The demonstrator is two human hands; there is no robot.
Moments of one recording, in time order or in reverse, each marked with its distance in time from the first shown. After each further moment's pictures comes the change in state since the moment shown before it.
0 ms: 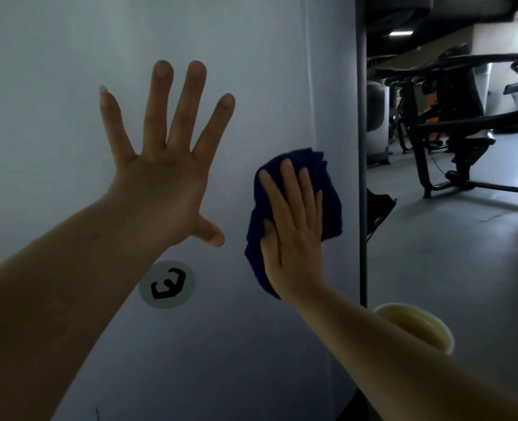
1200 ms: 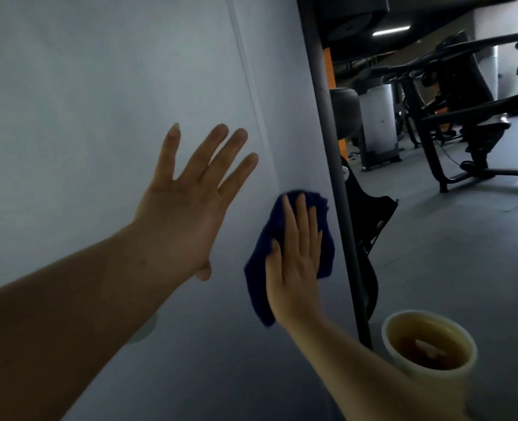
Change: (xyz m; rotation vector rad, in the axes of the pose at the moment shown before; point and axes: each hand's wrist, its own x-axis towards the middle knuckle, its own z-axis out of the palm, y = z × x) left_hand 0.023 0.061 -0.017 0.364 -0.140 0.227; right_hand -0.025 0.033 -0.006 0.235 0.006 0.355
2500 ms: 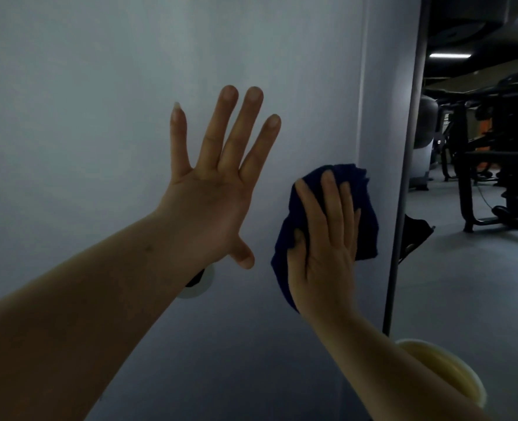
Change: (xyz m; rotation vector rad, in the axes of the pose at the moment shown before) left_hand -0.039 -0.021 0.052 -0.369 0.111 -0.223; right_hand 0.004 -0.031 0.012 -0.234 0.015 -0.342
